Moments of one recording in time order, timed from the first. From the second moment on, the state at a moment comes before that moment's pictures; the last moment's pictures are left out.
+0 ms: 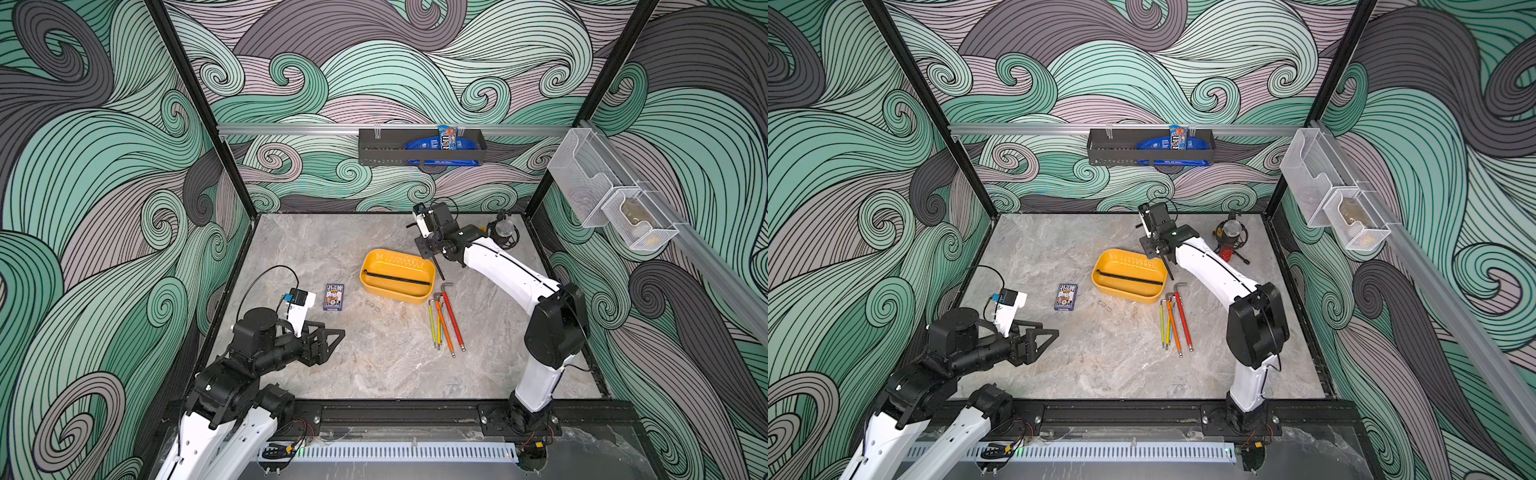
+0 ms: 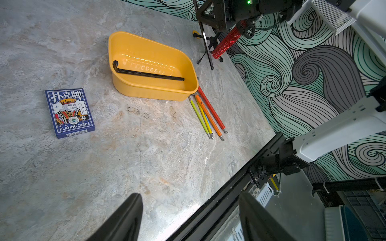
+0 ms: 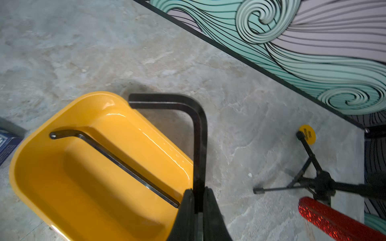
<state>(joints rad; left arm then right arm) -0.40 0.43 0.77 -0.89 0.43 -0.35 0.53 1.82 1.61 -0.65 0.23 -0.08</state>
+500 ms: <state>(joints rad) -0.40 0.43 0.77 -0.91 0.43 -0.37 0.66 1.94 1.60 -0.52 0.13 -0.55</state>
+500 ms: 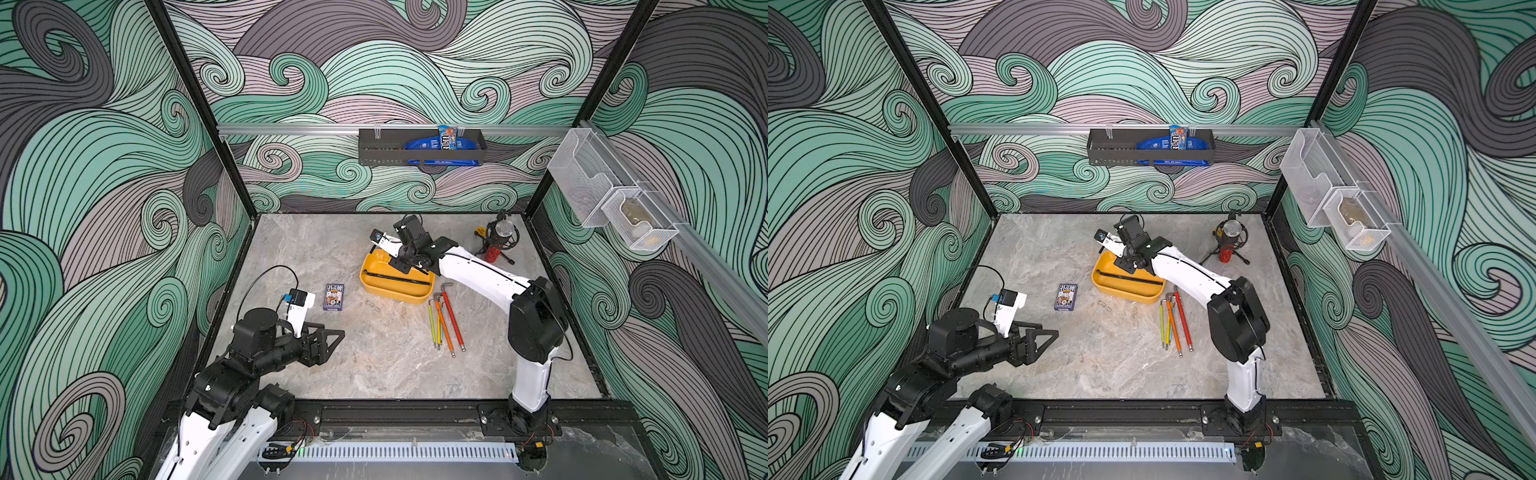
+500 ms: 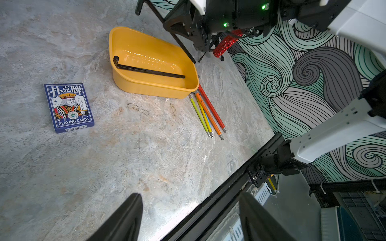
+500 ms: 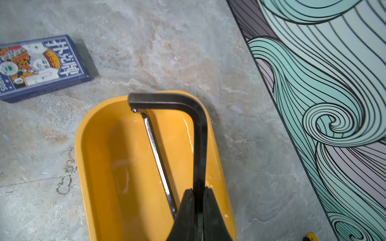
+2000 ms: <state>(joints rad) -0.40 0.45 0.79 -0.92 0.43 -0.38 0.74 2.18 1.60 -0.48 0.19 -0.62</state>
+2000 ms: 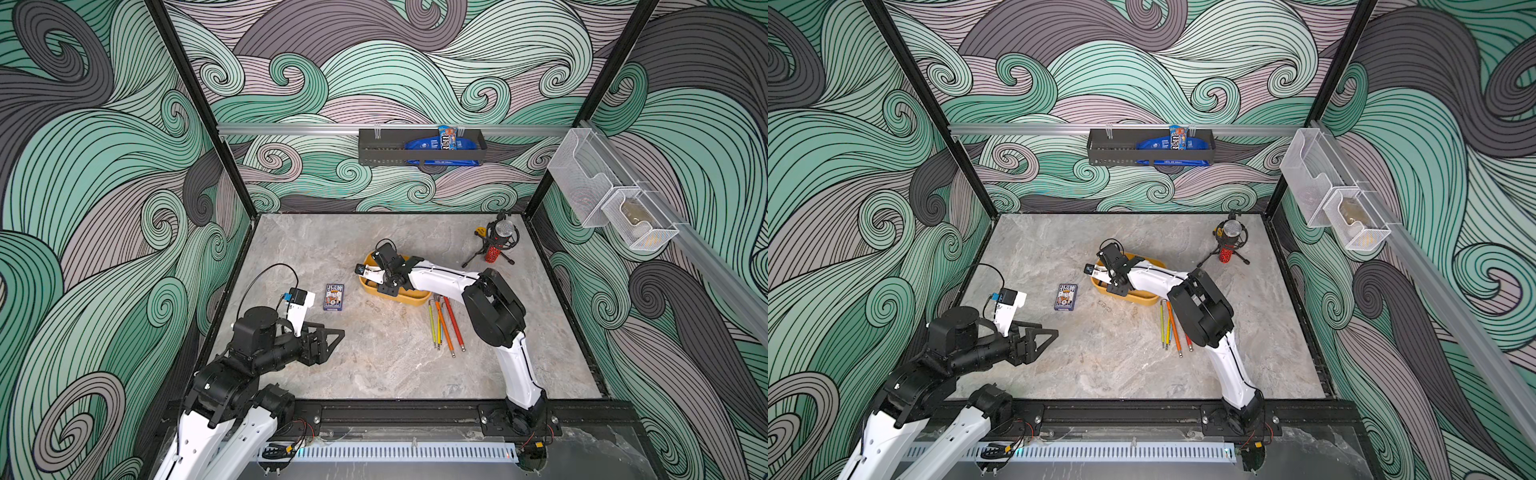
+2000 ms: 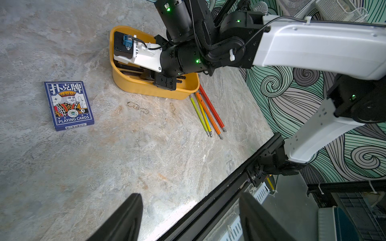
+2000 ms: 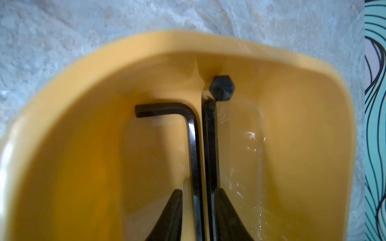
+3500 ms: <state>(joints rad) -0.40 0.46 0.78 -0.91 0.43 -0.32 0.39 1.49 1.00 -0.68 0.09 0.51</state>
